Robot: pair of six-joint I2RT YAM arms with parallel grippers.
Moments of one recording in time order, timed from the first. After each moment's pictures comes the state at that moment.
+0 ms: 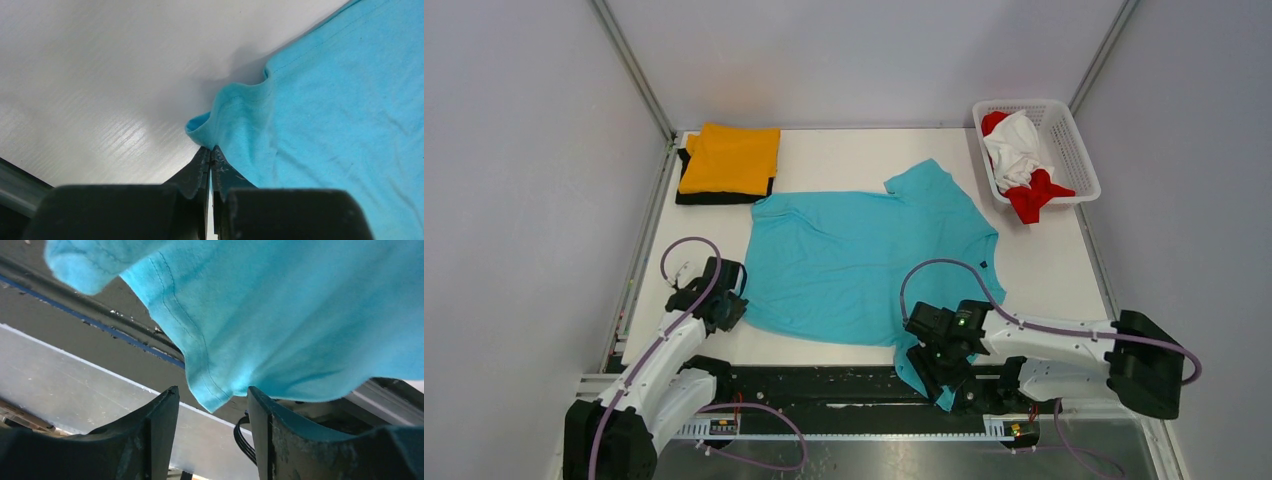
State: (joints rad) left arm -0.21 0.85 0.45 -0.76 -0.31 -1.13; right arm 1.10 1.11 0.56 -0.91 -0.21 0.62
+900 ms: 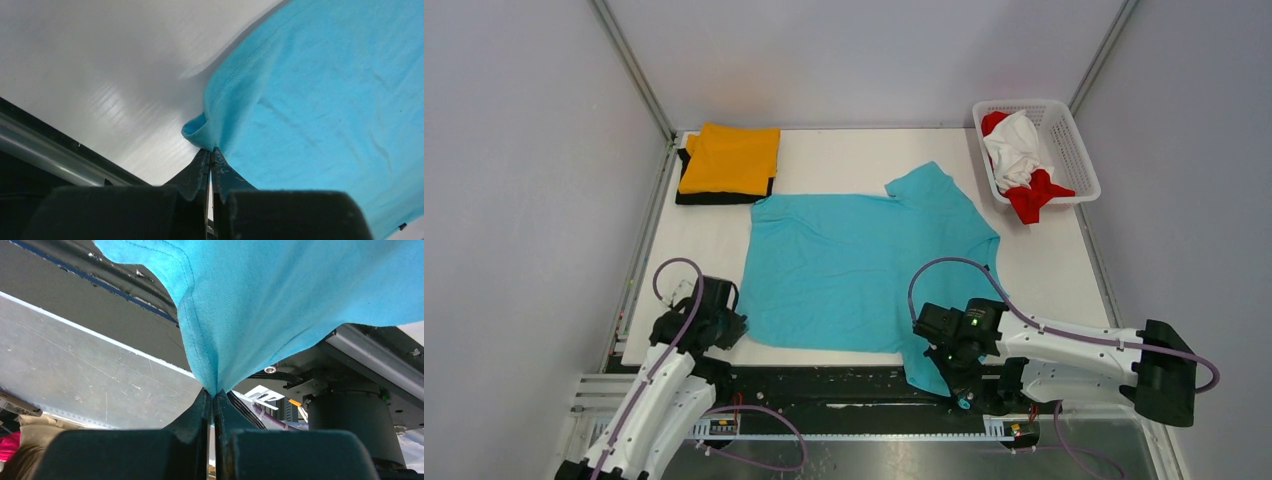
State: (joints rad) left arm -0.24 0.60 0.43 -0.98 -0.19 -1.20; right arm 1.15 1.07 0.63 -1.10 -0.21 0.63
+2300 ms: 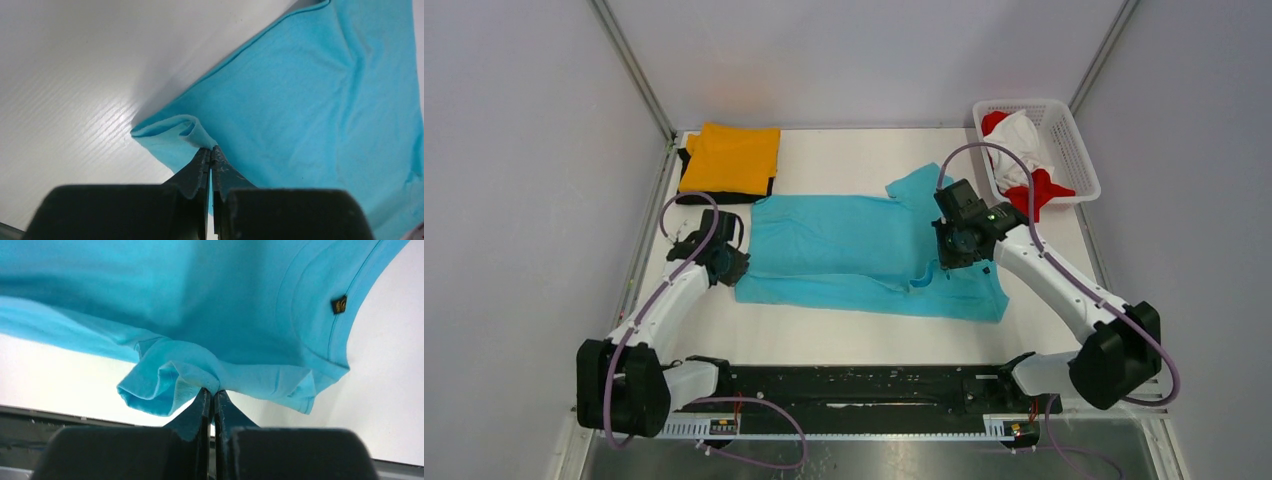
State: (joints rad) left arm -0.15 1.12 0.73 -0.68 -0.24 -1.12; right arm 0.53 1.31 1.11 -0.96 0.11 0.36
